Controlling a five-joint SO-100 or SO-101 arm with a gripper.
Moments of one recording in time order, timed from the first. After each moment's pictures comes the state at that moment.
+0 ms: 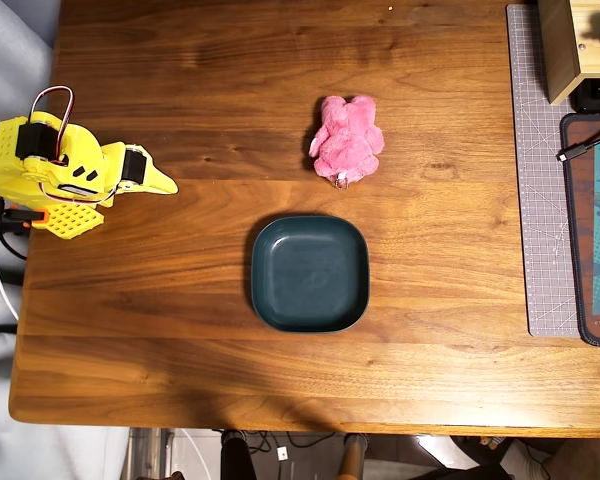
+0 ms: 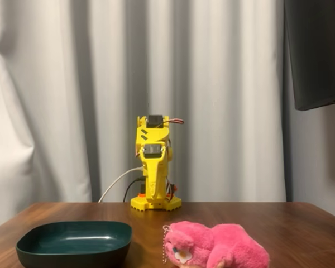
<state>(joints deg) -3.2 192.1 175.5 72.6 -3.0</state>
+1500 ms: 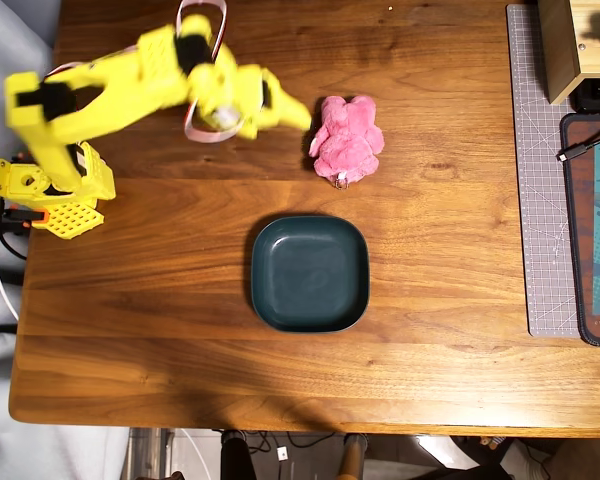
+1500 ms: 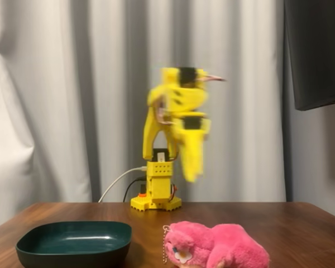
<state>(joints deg) 15.5 76.3 69.6 85.7 5.0</state>
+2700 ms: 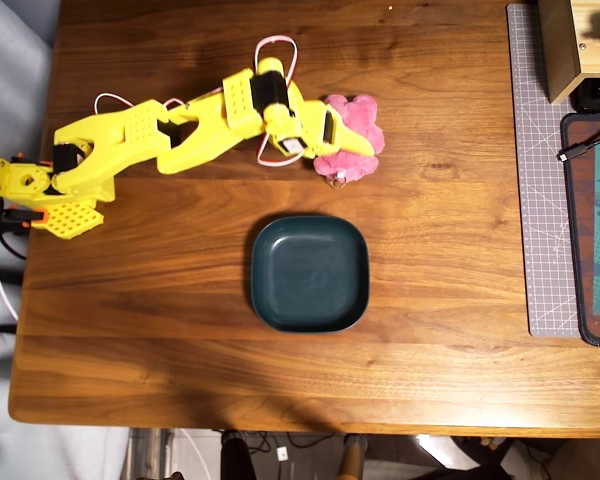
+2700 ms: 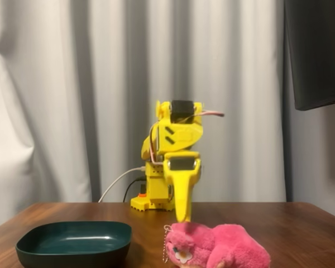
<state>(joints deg) 7.2 24.2 4.7 96.1 7.9</state>
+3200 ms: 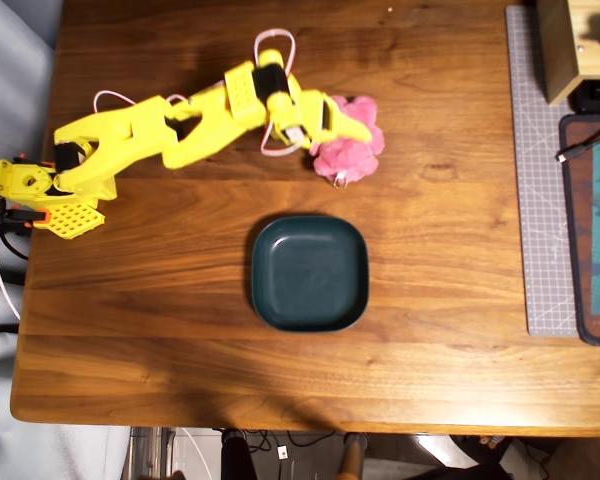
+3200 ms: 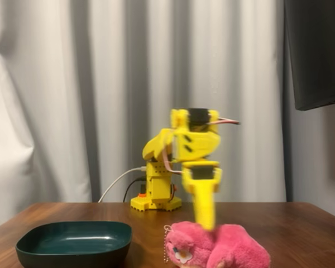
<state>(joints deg) 14.5 21.0 1.7 96.2 7.9</state>
